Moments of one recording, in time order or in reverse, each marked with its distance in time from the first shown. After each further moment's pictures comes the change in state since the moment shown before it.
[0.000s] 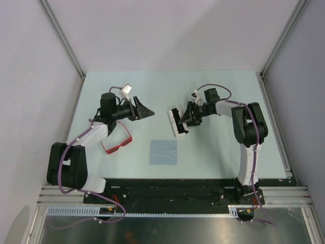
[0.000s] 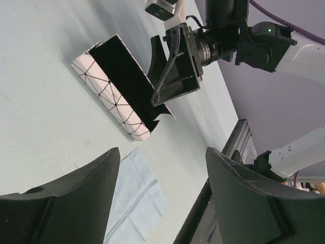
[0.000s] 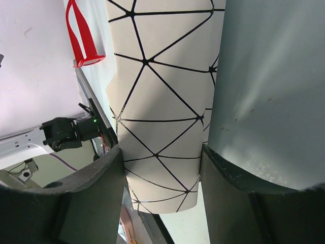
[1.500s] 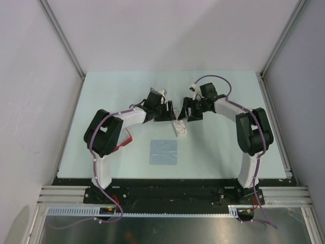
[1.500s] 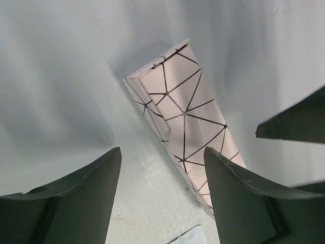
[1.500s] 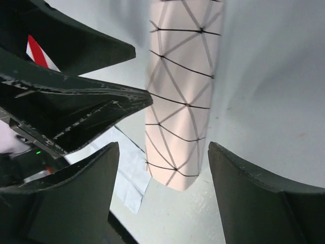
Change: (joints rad) left arm -0.369 0.567 0.451 -0.263 -0.629 0.072; right arm 0.044 -0.127 0.017 -0.078 0.301 -0.062
